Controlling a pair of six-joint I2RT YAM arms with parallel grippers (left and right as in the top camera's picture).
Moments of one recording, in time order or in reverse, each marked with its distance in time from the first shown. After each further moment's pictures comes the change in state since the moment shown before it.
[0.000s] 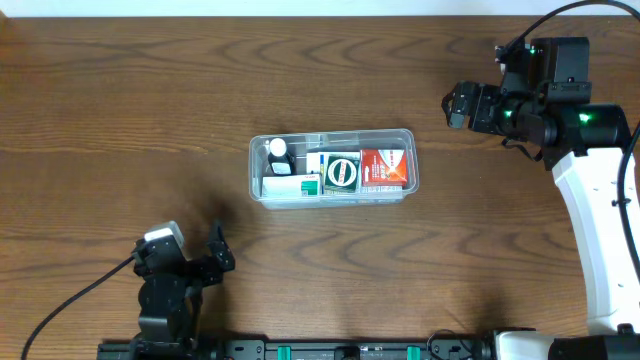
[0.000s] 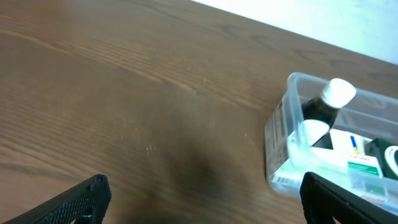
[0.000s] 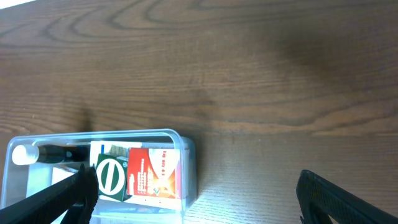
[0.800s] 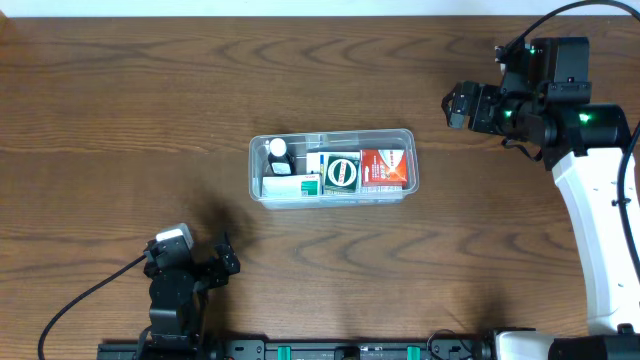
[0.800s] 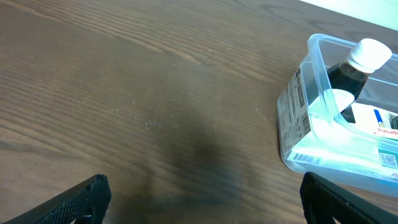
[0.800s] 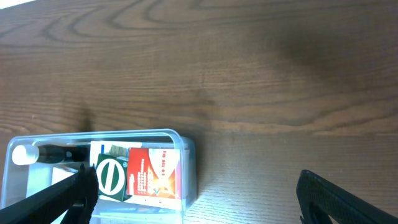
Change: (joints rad) left arm 0.000 -0.016 -0.084 0.000 0.014 0.000; right arm 0.000 0.000 0.000 0.000 0.000 0.000
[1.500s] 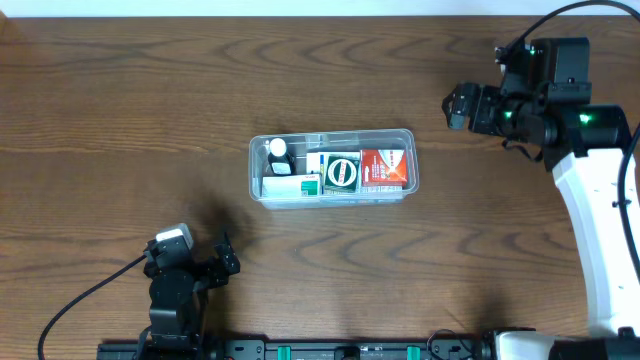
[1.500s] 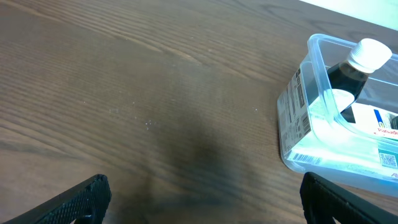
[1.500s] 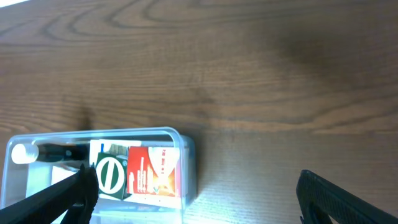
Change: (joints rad) left arm 0.000 0.000 0.000 0.000 0.000 0.000; right arm 0.002 -0.016 -0.011 -0.005 0.012 -0.005
